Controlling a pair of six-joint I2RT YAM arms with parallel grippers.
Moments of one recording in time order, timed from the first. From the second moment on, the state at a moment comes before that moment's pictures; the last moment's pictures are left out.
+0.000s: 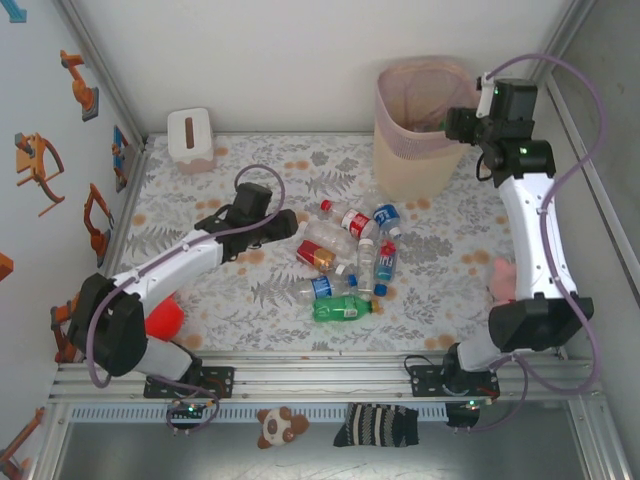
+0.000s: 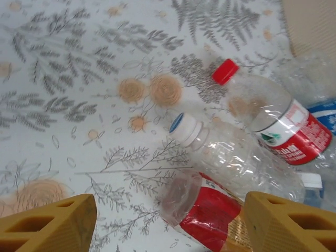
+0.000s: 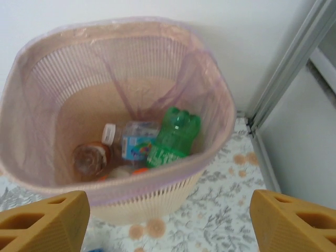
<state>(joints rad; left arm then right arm) -0.64 1.48 1.05 -0.47 -0.11 -0.75 0.05 1.47 1.73 -0.73 0.07 0.02</state>
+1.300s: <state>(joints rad) -0.72 1.90 1.37 -0.77 0.01 -1.43 0.05 1.15 1.46 -0.78 0.15 0.02</state>
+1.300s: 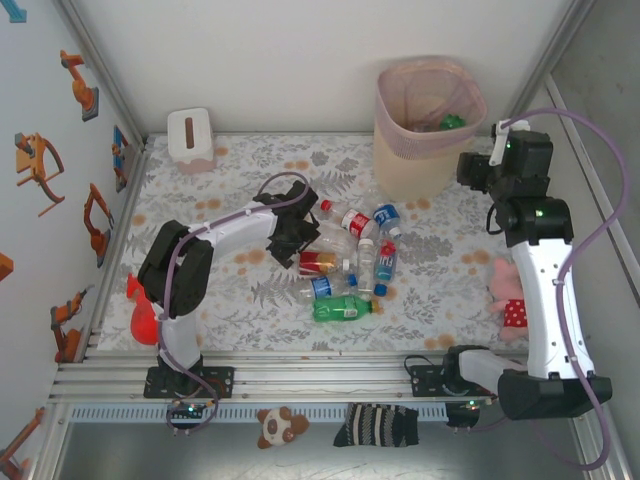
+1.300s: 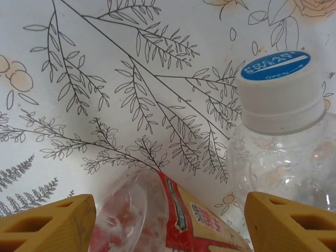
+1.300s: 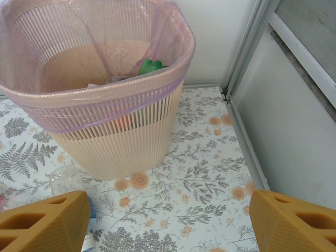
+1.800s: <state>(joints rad) -0.73 1.80 1.30 -0.80 0.02 -1.53 0.05 1.13 1.45 -0.79 0.15 0.02</state>
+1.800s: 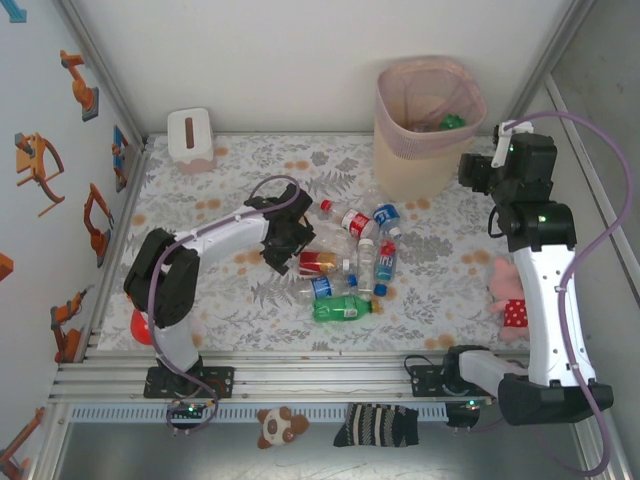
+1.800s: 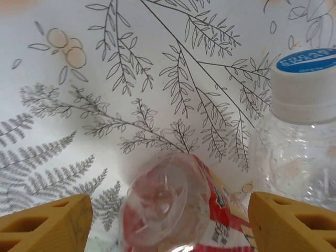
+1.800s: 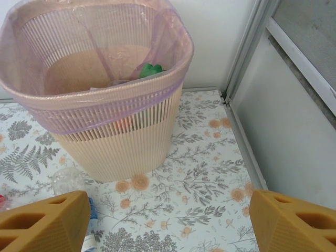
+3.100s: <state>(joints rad) -0.76 1.75 1.18 -0.59 0.11 -2.05 0.05 1.06 1.45 -0.79 0.13 0.01</state>
